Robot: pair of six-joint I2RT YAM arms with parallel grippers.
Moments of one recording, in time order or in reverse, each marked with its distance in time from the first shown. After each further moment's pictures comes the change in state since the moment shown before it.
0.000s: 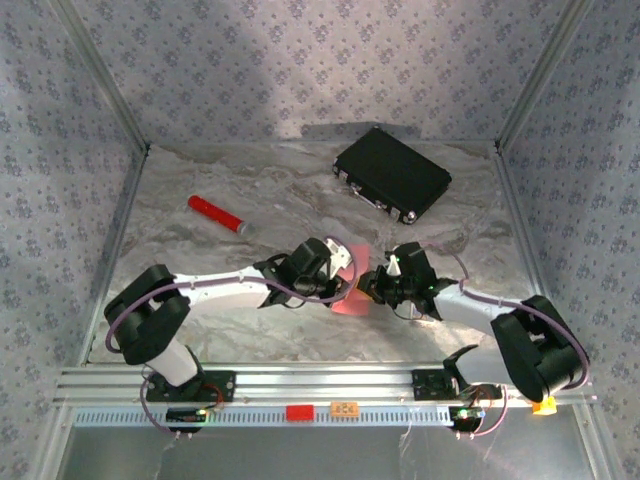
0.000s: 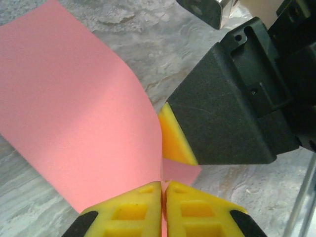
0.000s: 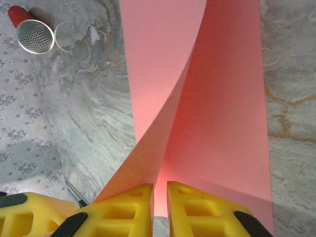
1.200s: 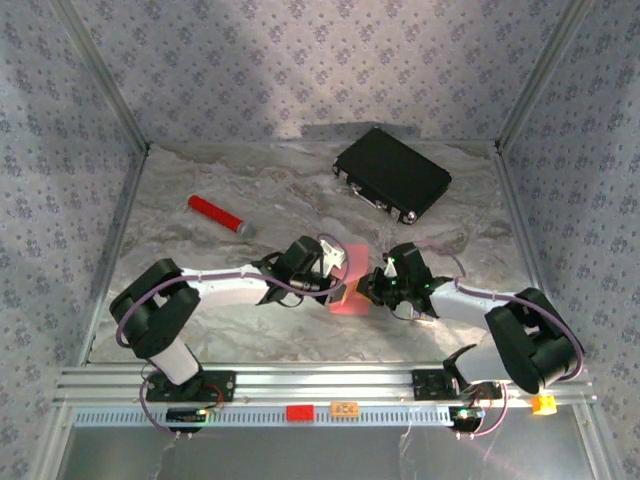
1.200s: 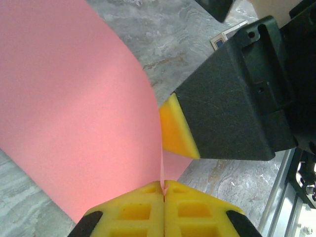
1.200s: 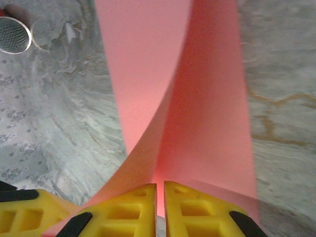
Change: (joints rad) left arm 0.066 0.042 -0.049 0.072 0.149 -0.087; right arm 0.020 0.050 0.019 -0.042 0.044 -0.004
